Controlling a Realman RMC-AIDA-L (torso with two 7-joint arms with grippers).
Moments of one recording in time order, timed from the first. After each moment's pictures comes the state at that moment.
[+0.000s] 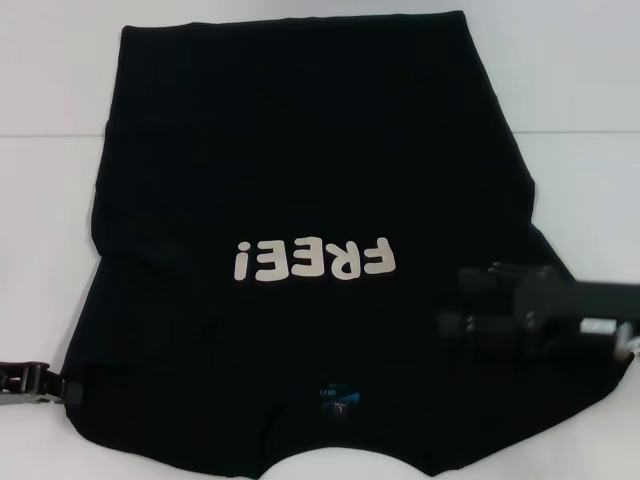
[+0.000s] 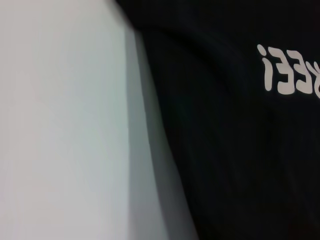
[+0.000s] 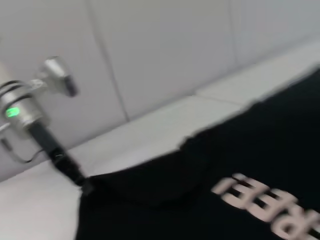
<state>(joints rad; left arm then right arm) -0.52 -1.96 0.48 0.78 2.62 1.61 -2.28 0.53 2.06 -0.76 -0.64 -1.99 -1.51 1.47</state>
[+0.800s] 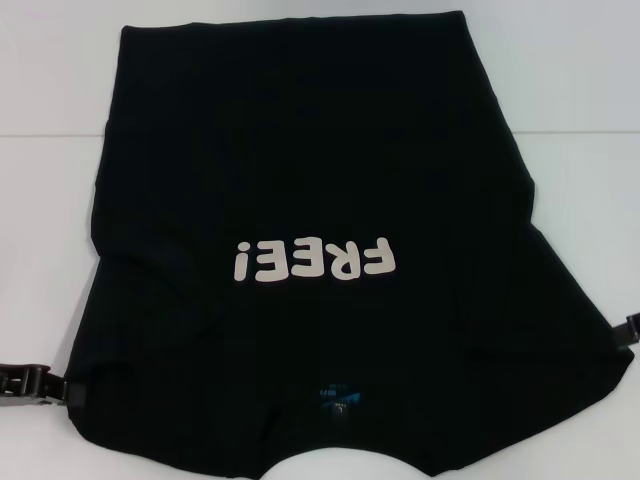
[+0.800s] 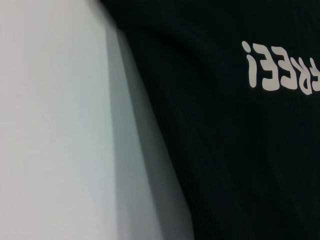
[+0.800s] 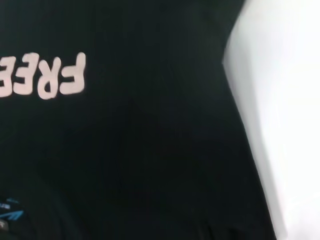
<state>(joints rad) -0.51 -1.96 0.48 0.78 2.61 1.64 -2.25 0.67 1.91 -0.67 -0.89 -2.68 -1.67 2.52</state>
